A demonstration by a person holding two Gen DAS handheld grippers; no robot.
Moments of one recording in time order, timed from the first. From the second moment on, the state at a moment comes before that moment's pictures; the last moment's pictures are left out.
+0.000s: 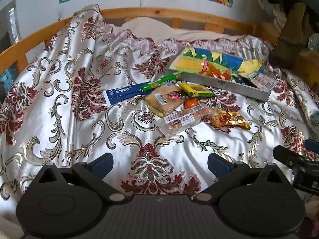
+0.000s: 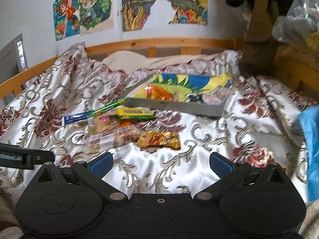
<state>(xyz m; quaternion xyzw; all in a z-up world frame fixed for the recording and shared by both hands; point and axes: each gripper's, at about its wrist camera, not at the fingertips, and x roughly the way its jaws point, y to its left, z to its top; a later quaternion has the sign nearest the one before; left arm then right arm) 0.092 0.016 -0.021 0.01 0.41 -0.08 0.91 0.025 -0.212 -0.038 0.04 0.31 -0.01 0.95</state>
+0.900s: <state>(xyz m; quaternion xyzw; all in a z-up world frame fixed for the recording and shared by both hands) 0.185 0.007 -0.066 -0.02 0.49 -0.12 0.86 0.154 -0.242 -0.039 -0.06 0.39 0.17 0.90</state>
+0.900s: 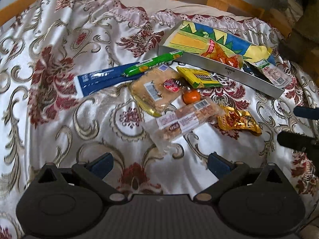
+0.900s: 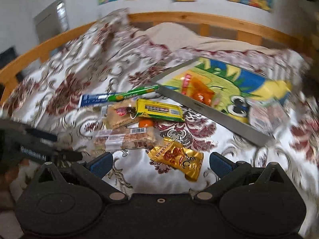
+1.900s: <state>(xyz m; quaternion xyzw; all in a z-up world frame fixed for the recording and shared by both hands) 0.232 -0.052 -0.104 0.15 0.46 -0.28 0.83 0.232 -0.247 -0.130 -0.14 0.44 0.25 0.85</state>
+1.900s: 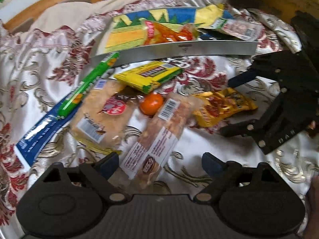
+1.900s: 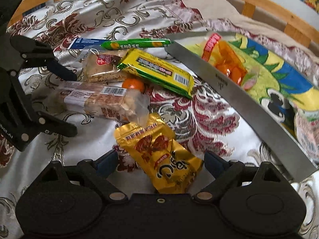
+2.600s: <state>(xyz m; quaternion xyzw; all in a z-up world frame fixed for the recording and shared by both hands) 0.248 -0.060 -0.108 0.13 0.45 -0.31 0.83 0.229 -0.245 -0.132 -0.15 0.42 0.24 0.86</state>
